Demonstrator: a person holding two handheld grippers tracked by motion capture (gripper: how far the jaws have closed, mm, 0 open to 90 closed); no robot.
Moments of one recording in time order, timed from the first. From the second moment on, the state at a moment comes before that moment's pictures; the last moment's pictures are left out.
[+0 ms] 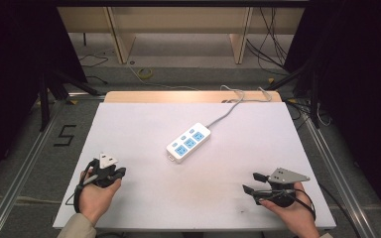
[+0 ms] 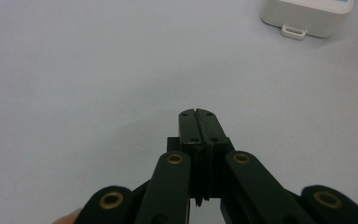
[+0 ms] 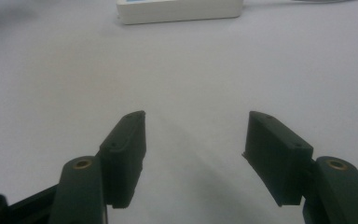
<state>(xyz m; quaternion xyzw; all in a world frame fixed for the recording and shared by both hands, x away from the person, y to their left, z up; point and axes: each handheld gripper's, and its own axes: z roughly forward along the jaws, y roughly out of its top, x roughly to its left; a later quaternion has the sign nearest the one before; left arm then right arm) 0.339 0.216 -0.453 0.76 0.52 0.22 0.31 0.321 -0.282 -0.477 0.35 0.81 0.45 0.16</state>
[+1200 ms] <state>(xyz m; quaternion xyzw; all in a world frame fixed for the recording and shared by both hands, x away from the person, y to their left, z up) 0.356 0.205 -0.447 0.77 0.51 0.22 0.31 0.320 -0.282 -0.476 0.35 0.81 0.45 0.16</state>
